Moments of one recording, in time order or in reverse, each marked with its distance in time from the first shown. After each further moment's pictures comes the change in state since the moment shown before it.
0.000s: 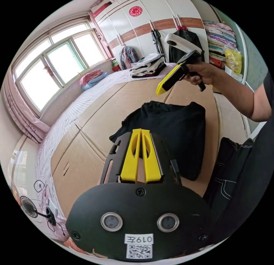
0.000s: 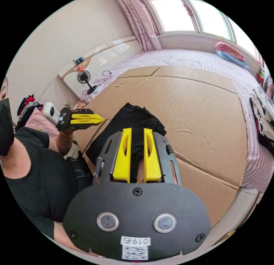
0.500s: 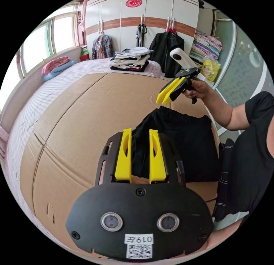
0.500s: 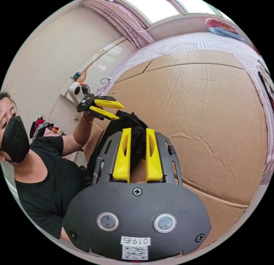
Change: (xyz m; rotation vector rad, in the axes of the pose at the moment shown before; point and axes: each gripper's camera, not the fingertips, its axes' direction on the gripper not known) left arm -0.184 -0.056 0.138 -0.048 0.447 0.037; right arm 0.124 0.014 0.087 -0.012 -0.187 0.173
